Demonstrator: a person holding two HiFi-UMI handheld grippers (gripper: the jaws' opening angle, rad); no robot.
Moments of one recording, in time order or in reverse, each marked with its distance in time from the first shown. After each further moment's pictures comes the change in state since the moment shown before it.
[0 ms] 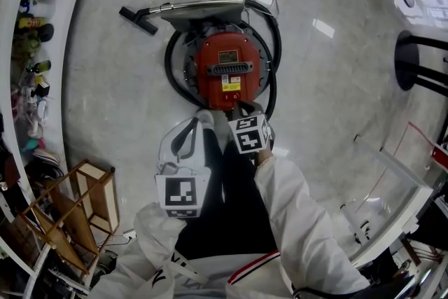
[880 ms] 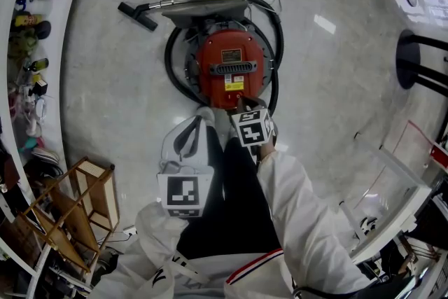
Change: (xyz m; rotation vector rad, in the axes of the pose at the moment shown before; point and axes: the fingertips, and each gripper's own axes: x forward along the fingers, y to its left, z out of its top) left arm 0.008 0.003 0.000 -0.030 0.018 -0.018; right arm 0.015 -0.013 -0.007 0.015 0.073 -0.027
